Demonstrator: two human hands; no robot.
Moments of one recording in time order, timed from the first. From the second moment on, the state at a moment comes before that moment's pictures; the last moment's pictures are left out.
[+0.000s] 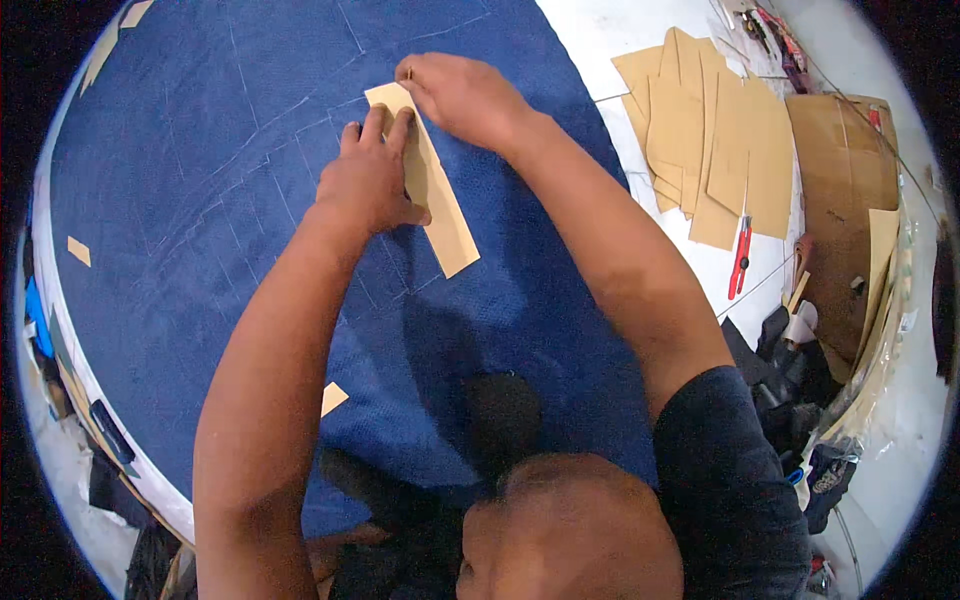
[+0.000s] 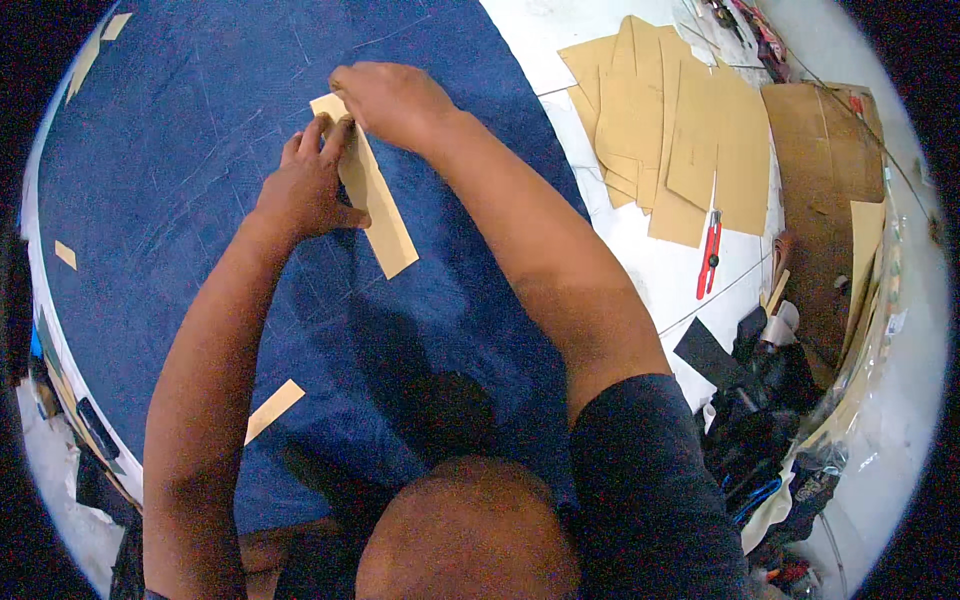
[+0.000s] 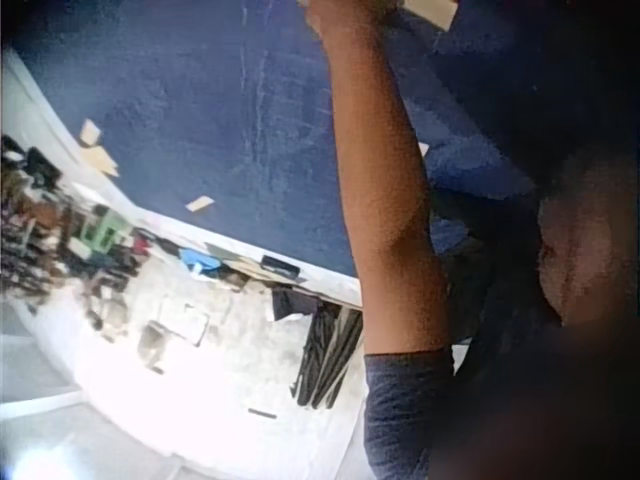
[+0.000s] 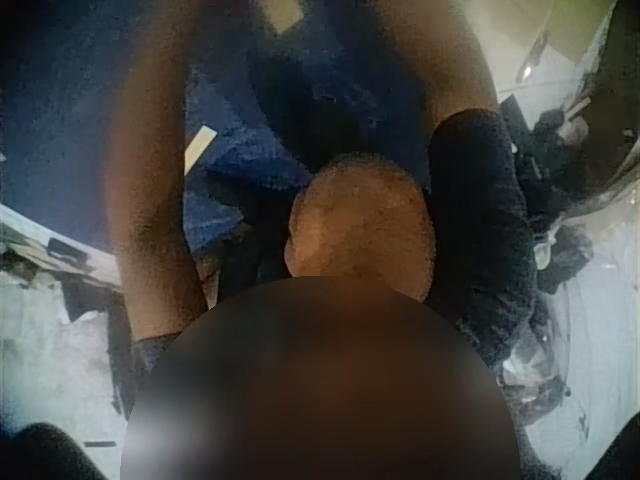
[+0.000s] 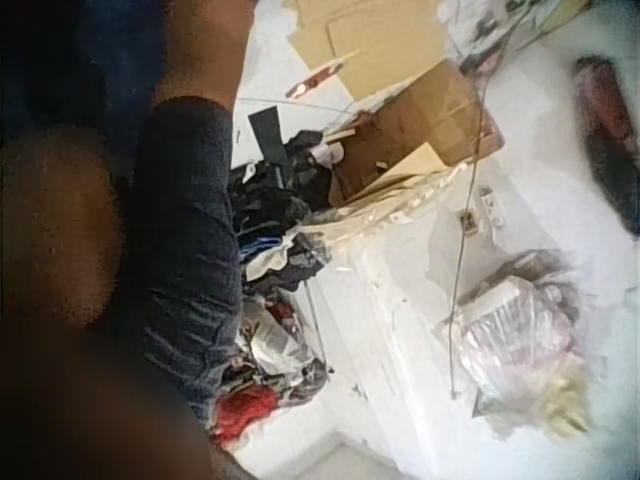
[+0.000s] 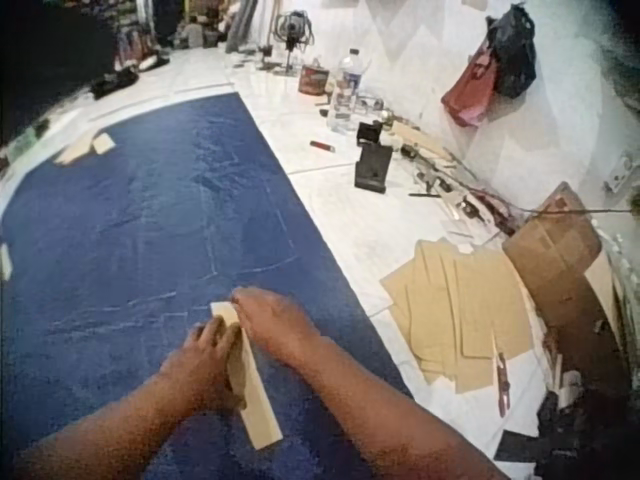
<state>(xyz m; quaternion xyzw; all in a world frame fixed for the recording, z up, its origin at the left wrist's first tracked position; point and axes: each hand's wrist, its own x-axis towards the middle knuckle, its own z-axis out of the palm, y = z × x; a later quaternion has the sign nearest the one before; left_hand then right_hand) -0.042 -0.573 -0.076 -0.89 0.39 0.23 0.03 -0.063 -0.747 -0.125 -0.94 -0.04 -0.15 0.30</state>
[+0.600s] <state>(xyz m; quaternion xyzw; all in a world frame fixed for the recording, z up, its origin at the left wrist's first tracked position) -0.042 -0.575 -0.075 -0.89 0.39 0.24 0.05 -0.100 -0.739 -0.126 -0.95 -0.10 -0.14 0.24</state>
